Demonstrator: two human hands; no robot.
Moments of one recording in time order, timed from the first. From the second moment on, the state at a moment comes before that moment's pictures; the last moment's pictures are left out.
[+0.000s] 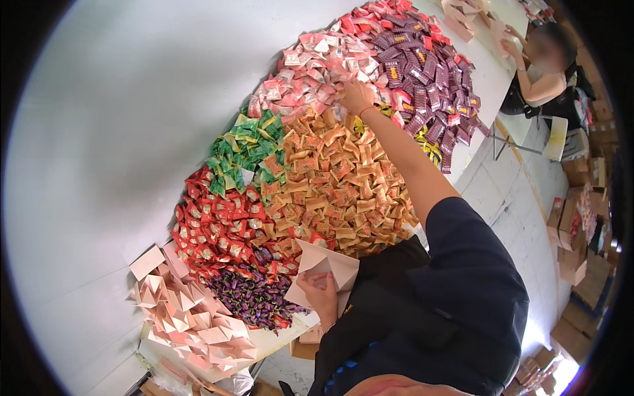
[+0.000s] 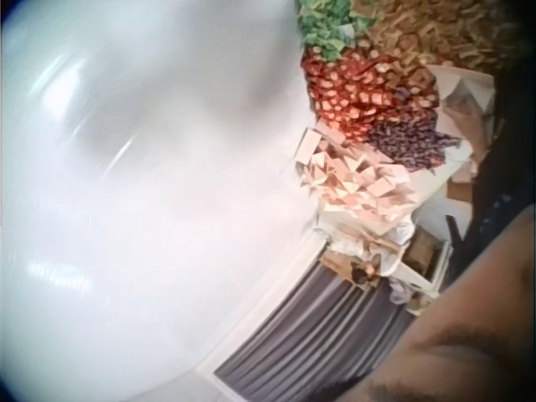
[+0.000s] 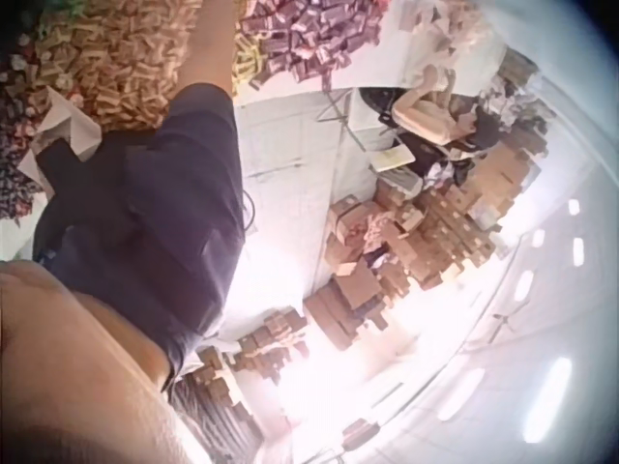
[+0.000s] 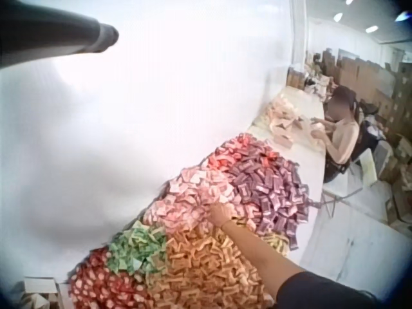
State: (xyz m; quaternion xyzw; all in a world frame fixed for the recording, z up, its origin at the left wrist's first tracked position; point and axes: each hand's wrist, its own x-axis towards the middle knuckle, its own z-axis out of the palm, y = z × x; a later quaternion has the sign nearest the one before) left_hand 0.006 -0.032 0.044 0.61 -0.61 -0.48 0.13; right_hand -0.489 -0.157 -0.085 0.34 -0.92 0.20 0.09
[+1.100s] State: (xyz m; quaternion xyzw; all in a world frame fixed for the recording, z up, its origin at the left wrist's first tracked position) left_hand -0.059 0.002 0.056 0.40 -0.73 -0.54 0.14; right_hand -0.164 0.060 0.063 0.30 -0.60 0.68 -0.29
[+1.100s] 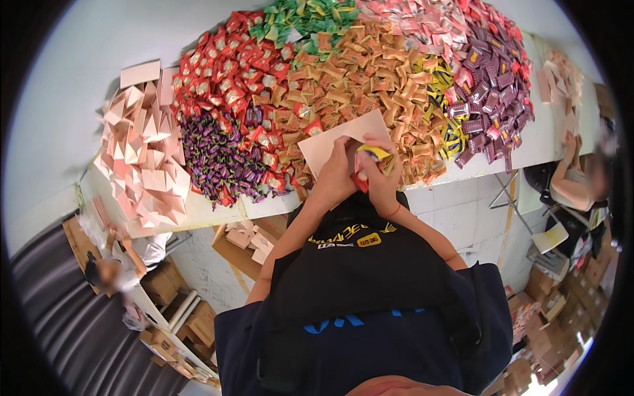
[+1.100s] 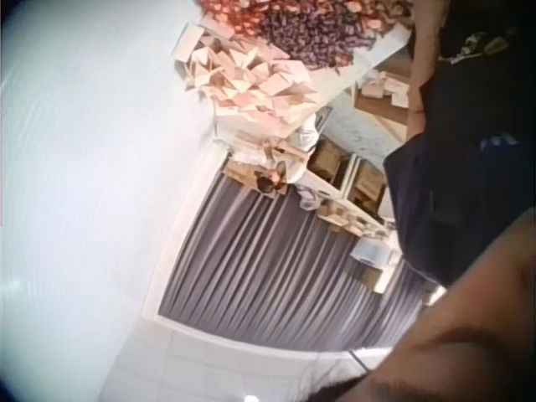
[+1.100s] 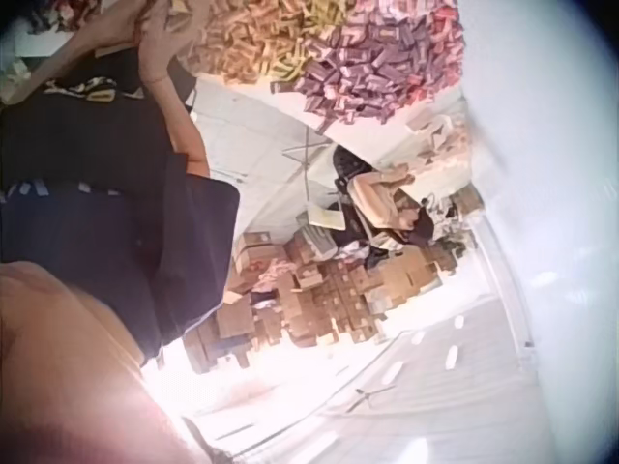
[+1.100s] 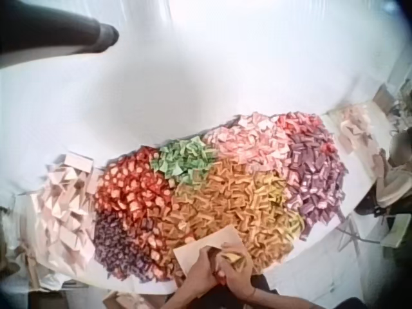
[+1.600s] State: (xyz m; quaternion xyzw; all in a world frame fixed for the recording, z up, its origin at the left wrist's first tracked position) left_hand -0.047 0.011 0.068 0.34 -0.74 -0.55 0.17; right_hand -0.151 0.075 0.062 0.38 -0.60 0.64 -0.29
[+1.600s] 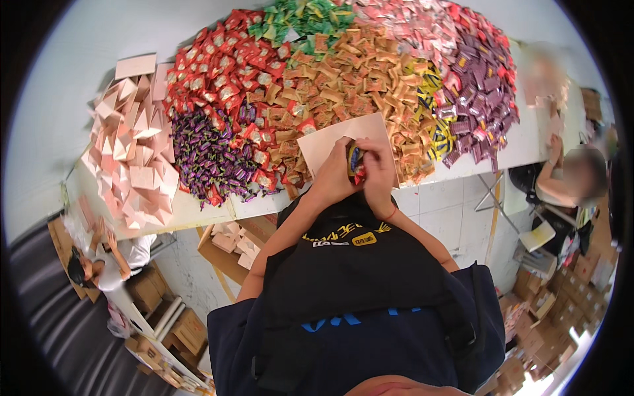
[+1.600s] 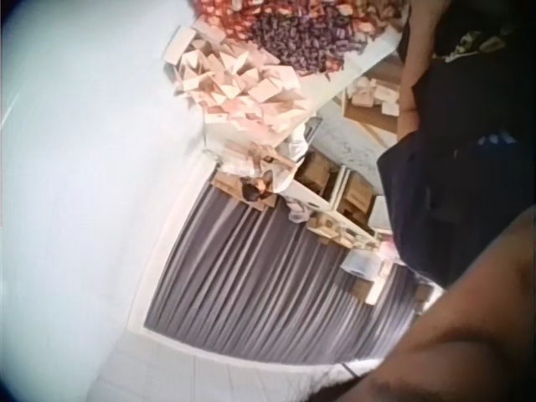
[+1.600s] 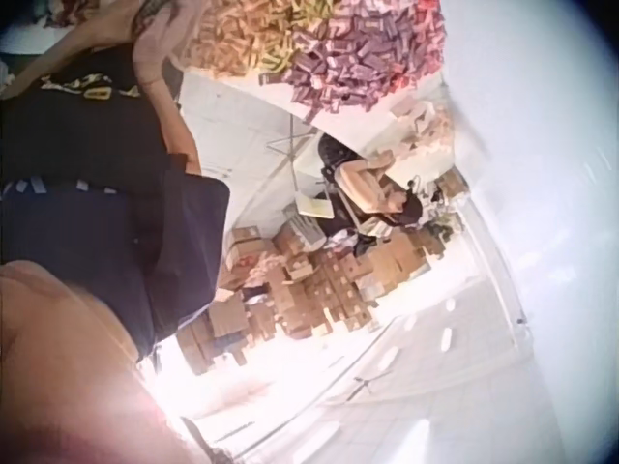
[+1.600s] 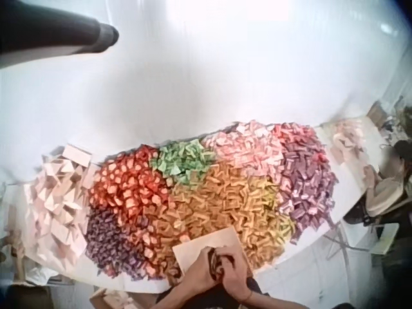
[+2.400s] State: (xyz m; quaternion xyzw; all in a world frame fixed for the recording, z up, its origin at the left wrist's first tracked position) left_hand -0.165 -0.016 0.054 0.41 -0.75 -0.50 0.12; right_hand -0.533 0.095 -0.099 0.66 -0.73 0.17 0.02
